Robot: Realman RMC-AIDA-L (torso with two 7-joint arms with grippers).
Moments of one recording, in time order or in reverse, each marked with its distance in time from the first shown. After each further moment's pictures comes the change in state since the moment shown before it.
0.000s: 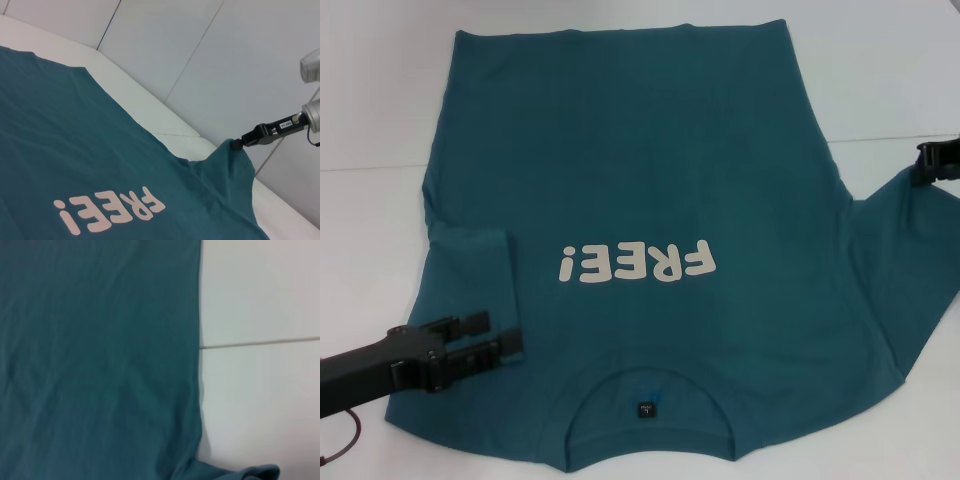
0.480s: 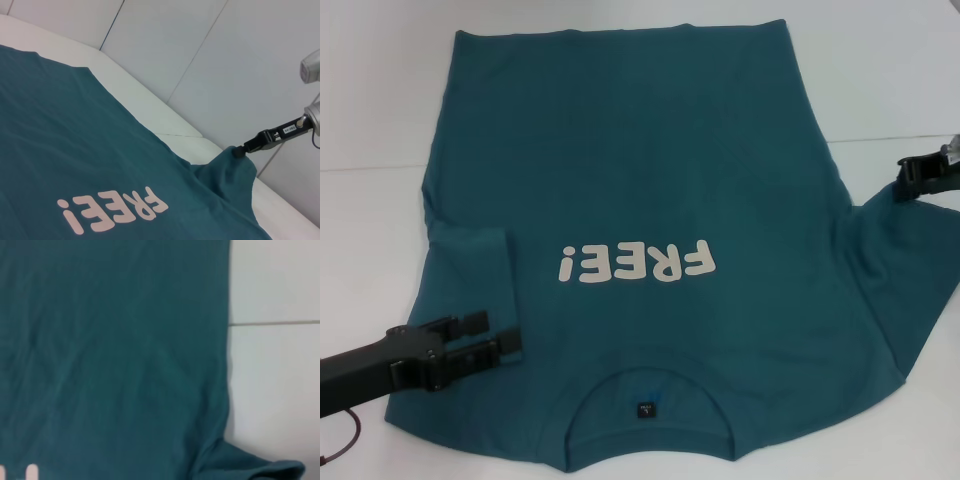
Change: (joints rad) left arm 0.000 0.000 -0.002 -0.004 0.000 -0.008 0.000; right arm 0.016 0.010 -0.042 0.005 -0.003 -0.051 0.000
